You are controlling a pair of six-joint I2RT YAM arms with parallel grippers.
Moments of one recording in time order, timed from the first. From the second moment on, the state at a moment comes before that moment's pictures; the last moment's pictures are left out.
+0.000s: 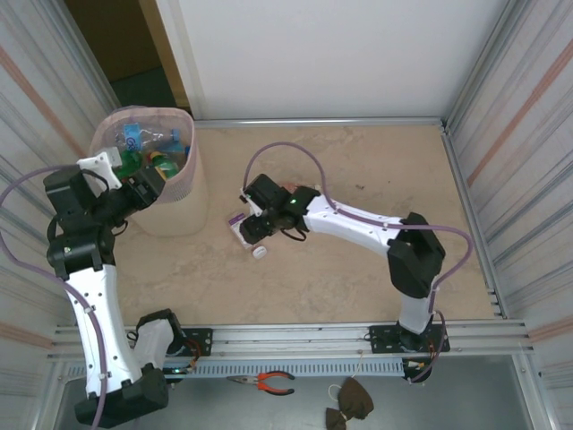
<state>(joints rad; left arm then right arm) 0.32 0.85 1.20 -0.79 0.67 -0.38 0.99 1.87 1.55 -0.67 0.02 0.29</state>
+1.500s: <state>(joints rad) 0.22 0.81 1.15 -0.69 0.75 -0.51 0.99 1.86 1.45 -0.57 0.13 0.35</state>
